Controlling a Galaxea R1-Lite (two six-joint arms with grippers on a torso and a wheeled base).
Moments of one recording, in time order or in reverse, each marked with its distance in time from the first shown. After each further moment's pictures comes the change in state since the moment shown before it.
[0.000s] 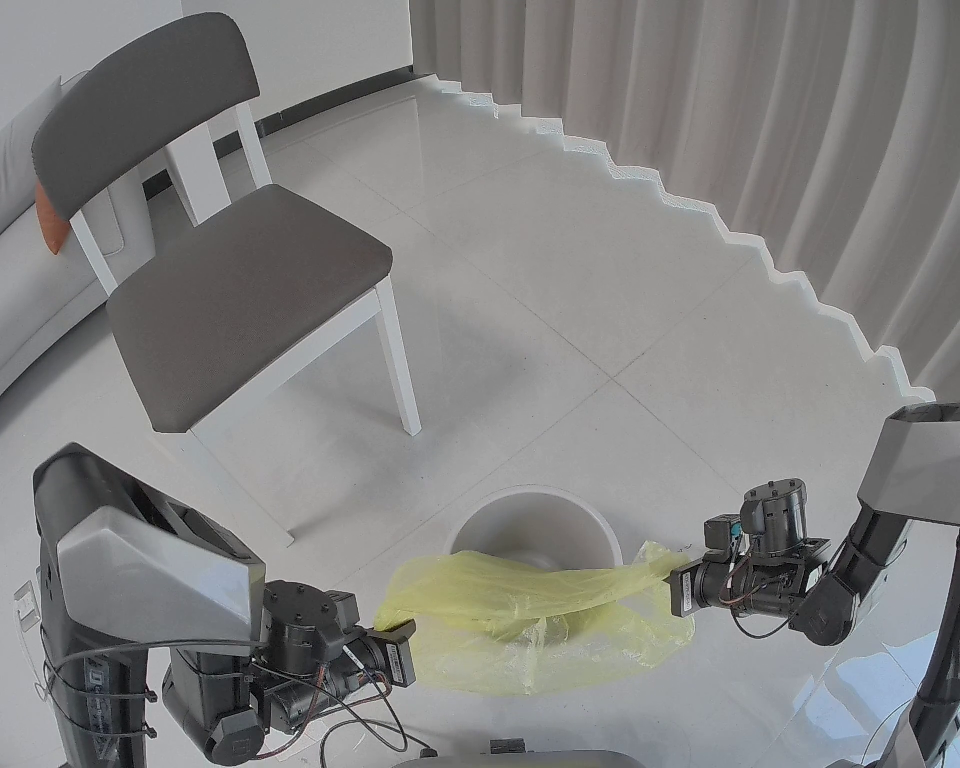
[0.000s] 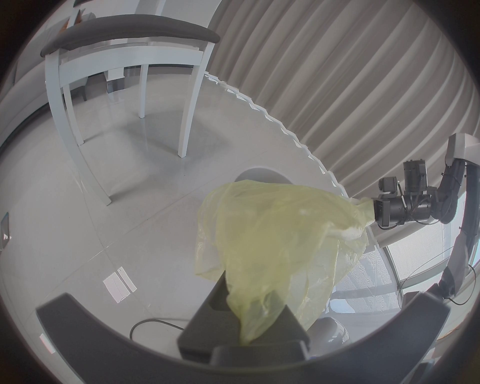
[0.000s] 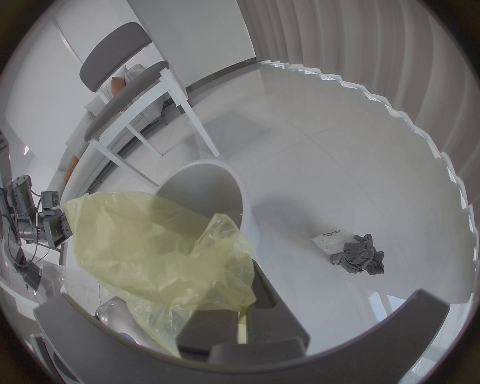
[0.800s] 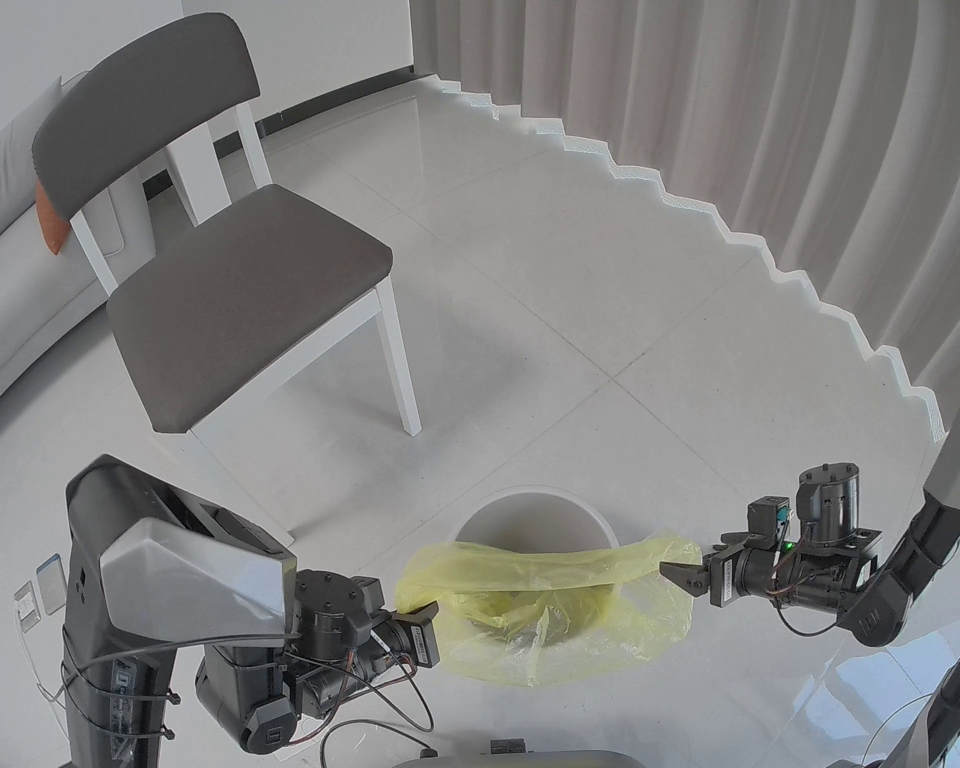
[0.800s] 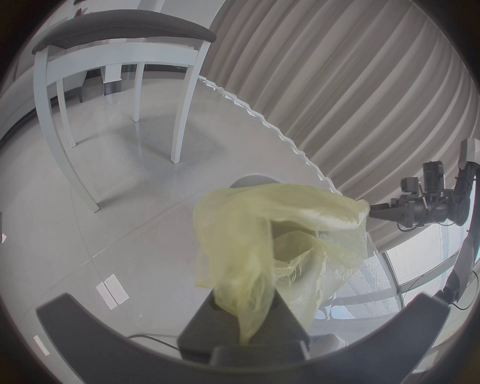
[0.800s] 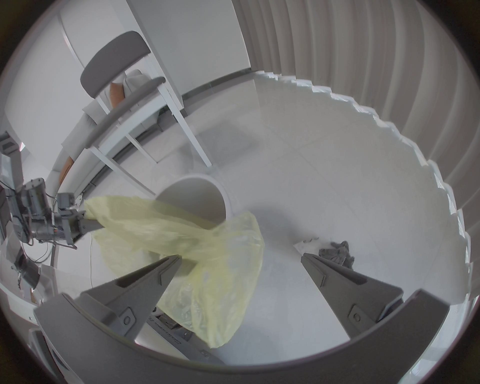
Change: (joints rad) left arm -0.002 0.077 -0.141 0.000 -0.005 0.001; right arm -0.044 -0.193 0.112 -0.002 0.000 -0.053
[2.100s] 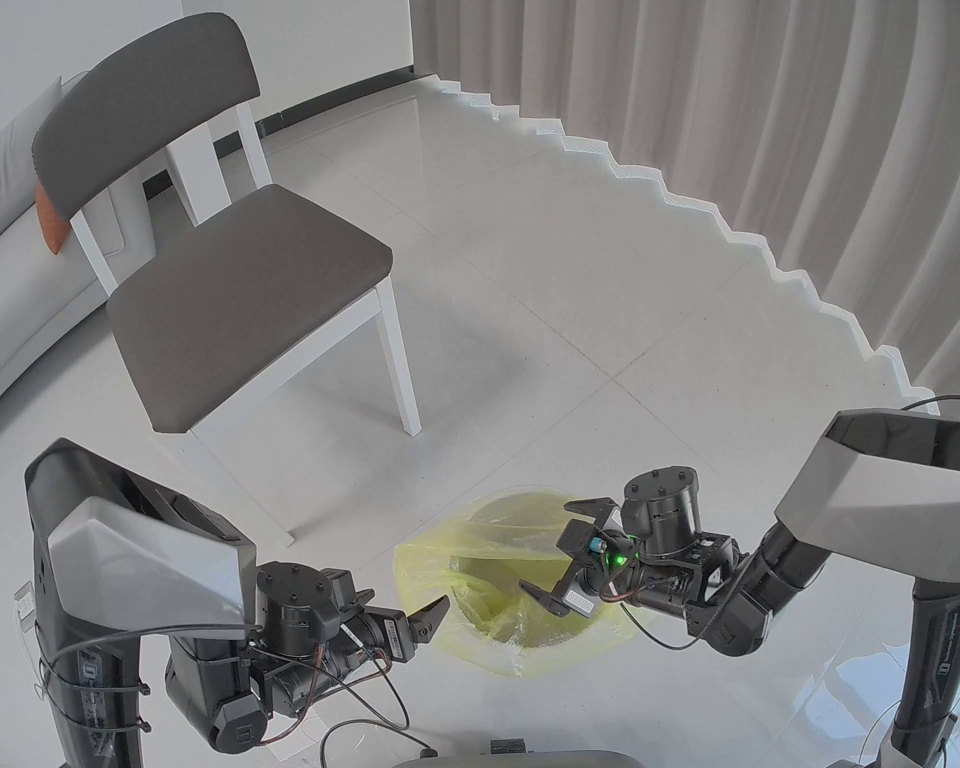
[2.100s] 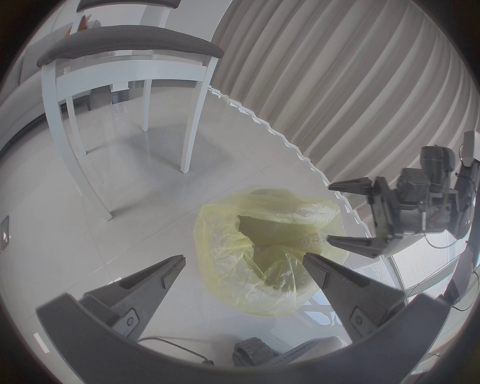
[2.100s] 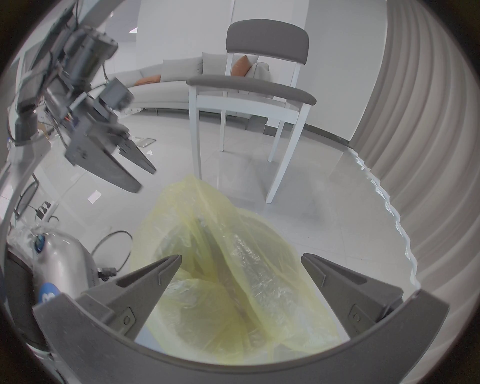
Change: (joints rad) left arm 0.034 -0.088 0.080 0.000 0.027 0.020; right arm 0.322 0.293 -0.431 0.041 -0.110 -0.619
